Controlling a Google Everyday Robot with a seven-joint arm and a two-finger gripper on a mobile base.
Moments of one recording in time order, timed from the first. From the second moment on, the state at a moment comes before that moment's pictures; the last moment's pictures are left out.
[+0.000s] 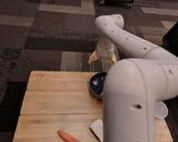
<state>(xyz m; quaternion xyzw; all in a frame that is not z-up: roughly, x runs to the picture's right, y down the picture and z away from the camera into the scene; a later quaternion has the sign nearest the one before) 0.081 -0.044 0.808 -0.21 0.26 0.71 0.62</state>
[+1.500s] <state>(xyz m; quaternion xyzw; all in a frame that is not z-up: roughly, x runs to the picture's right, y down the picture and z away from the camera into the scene) 0.089 0.161 0.754 -0.24 0.26 0.74 0.56</state>
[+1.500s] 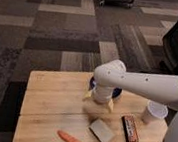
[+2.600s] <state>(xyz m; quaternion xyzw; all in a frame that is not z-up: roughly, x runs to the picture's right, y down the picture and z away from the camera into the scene) 0.232 -0.026 0.838 -0.13 0.28 0.73 0.61</state>
